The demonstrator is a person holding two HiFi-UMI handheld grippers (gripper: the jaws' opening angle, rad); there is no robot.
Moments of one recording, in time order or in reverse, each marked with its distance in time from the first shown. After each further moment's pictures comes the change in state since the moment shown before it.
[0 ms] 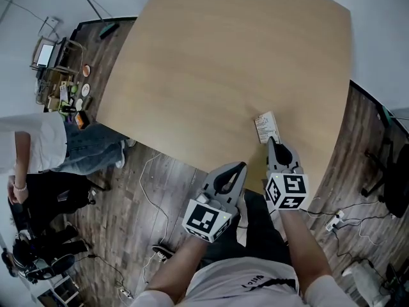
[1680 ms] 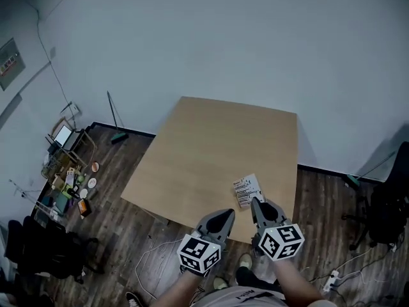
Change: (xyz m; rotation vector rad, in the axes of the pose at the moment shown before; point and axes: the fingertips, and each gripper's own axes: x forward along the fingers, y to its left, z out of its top) left arm -0.111 -0.104 0.162 0.127 -0.196 -0.157; right arm -0.207 0.115 0.196 0.032 -0.352 0.139
